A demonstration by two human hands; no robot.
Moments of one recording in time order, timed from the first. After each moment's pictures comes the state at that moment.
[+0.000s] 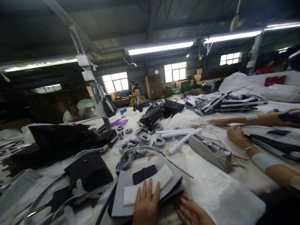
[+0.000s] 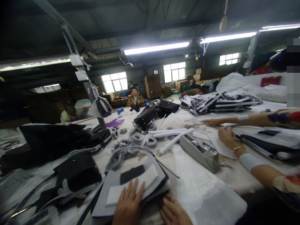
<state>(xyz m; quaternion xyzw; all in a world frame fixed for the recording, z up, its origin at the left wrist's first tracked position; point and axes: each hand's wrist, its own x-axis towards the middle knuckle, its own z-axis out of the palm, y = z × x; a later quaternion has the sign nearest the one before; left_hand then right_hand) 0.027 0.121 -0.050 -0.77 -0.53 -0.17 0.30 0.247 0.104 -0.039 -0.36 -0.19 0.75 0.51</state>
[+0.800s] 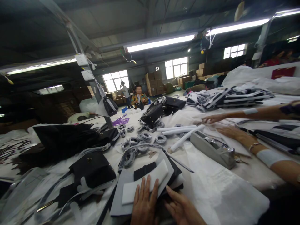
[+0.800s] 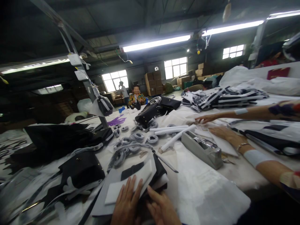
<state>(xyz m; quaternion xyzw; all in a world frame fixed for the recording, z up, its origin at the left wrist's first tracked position) 0.017 0.100 -0.034 -0.79 -0.54 -0.17 0.24 0.193 0.101 0.024 -0.30 -0.21 0.78 0.50</state>
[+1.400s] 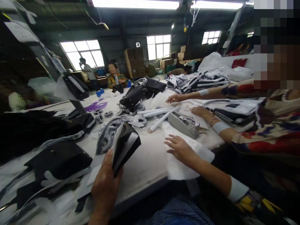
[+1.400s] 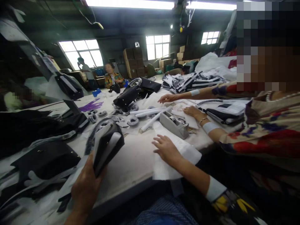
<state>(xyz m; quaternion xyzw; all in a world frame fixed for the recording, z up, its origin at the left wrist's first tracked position) -0.007 0.102 0.033 -0.68 -0.64 -0.29 0.20 0.325 0.162 0.032 -0.49 -0.83 0.04 0.27</state>
